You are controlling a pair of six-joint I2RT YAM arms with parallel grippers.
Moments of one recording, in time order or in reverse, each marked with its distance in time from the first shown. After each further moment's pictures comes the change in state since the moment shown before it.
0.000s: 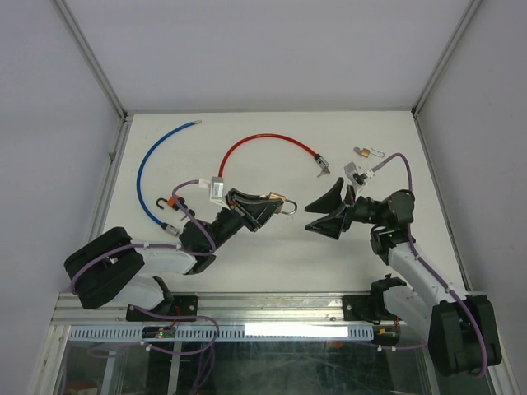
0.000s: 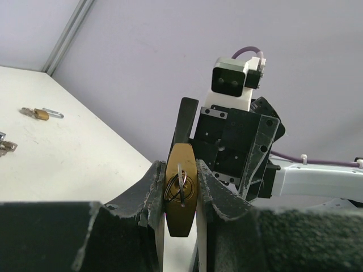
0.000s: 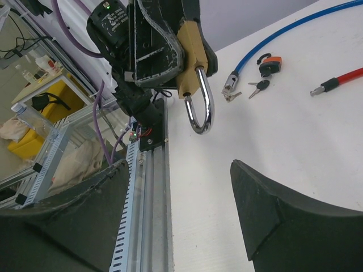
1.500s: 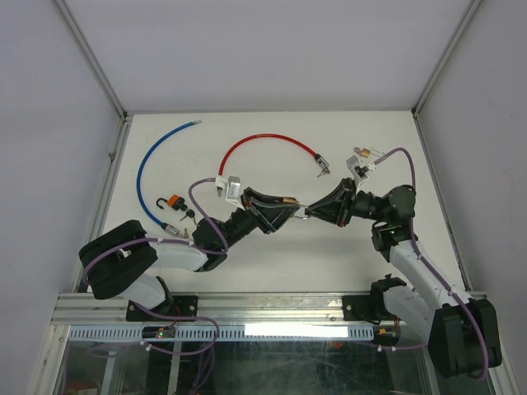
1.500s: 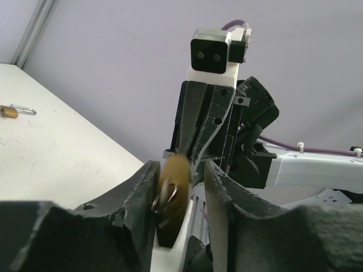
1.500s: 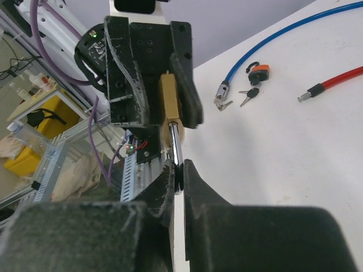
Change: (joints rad) left arm -0.077 0.113 0.106 0.006 0.009 0.024; right arm 0.004 -0.011 0.025 -0.031 0.082 0.019
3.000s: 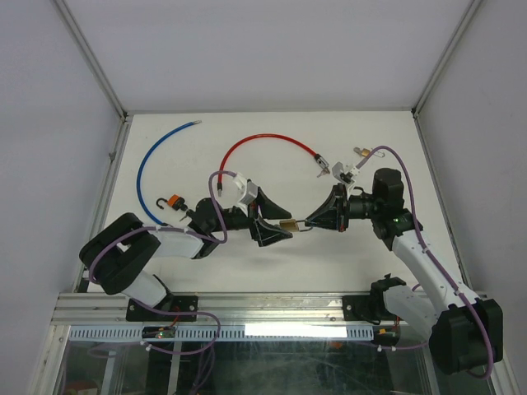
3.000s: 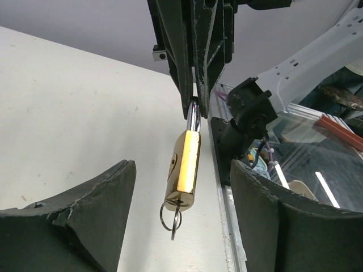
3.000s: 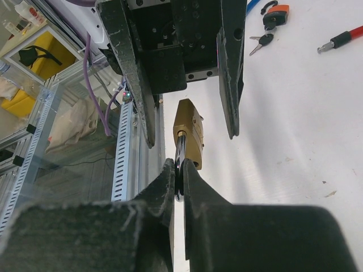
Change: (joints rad) left arm 0.222 0.023 0.014 -0.222 0.692 0.275; right arm 0.019 0.024 0.210 -0.808 -0.143 -0.613
